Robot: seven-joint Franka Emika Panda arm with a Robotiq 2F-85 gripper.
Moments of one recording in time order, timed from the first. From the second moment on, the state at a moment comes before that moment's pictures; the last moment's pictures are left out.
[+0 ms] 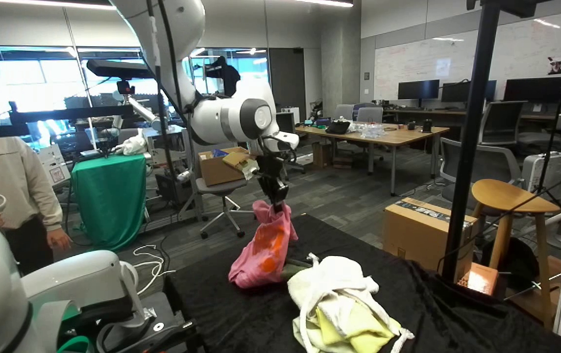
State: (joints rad) arm 0.39 0.19 0.08 -2.24 -0.16 2.54 0.61
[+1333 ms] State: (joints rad) arm 0.10 -0.19 0.12 -2.39 -0.27 2.30 0.85
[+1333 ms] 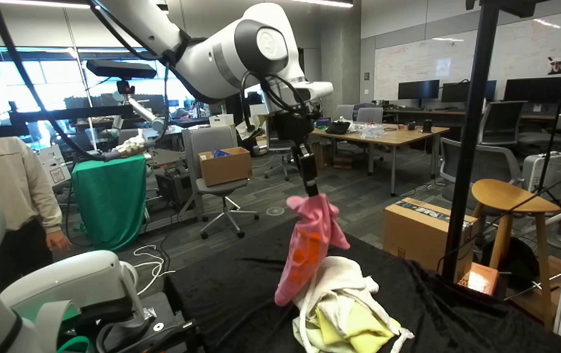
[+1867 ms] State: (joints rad) arm 0.10 -0.17 0.15 -2.39 -0.26 2.26 0.85
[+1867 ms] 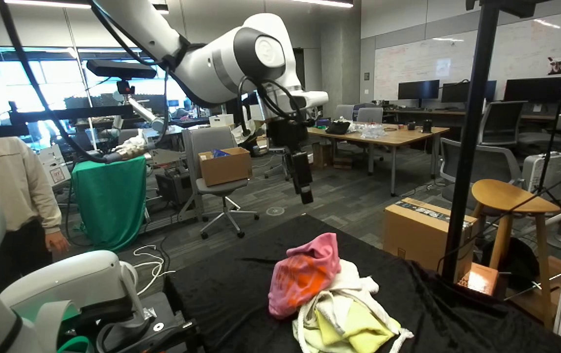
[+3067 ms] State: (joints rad) arm 0.33 -0.64 0.30 -2.58 -0.05 2.16 0.34
